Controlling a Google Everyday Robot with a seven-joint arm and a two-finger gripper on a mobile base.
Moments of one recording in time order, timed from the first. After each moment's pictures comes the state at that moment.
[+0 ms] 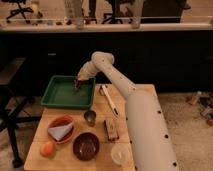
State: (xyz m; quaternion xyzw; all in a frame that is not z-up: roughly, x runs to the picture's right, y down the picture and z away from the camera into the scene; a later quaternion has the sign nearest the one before) arm -0.156 -0.091 0.944 -0.14 -0.34 -0.01 0.93
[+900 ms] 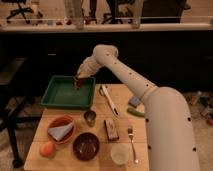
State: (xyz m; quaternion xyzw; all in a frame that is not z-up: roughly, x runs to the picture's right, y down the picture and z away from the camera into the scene) arm -0.139 -0.093 0.854 -0.14 -0.34 -0.07 0.93
